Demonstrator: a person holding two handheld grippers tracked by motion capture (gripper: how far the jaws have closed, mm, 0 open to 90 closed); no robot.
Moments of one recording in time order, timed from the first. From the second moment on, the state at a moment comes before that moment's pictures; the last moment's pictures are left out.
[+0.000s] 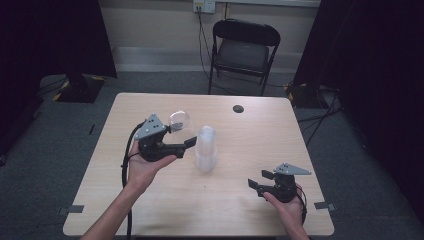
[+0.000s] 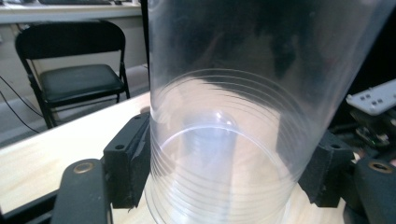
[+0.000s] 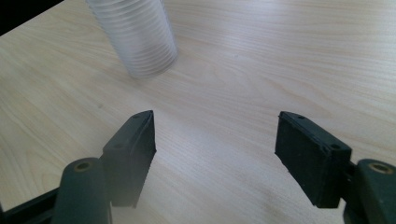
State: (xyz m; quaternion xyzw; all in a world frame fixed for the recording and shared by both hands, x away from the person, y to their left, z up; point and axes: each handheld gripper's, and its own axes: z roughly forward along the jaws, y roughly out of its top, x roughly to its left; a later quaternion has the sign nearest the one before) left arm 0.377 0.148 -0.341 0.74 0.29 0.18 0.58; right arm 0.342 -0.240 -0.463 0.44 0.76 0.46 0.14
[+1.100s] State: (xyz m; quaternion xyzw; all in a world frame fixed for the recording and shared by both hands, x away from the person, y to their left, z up) left arm 0.348 0.154 -0.398 0.74 0.36 0.03 0.57; right arm 0.317 -0.166 -0.443 0.33 0.79 0.50 0.14
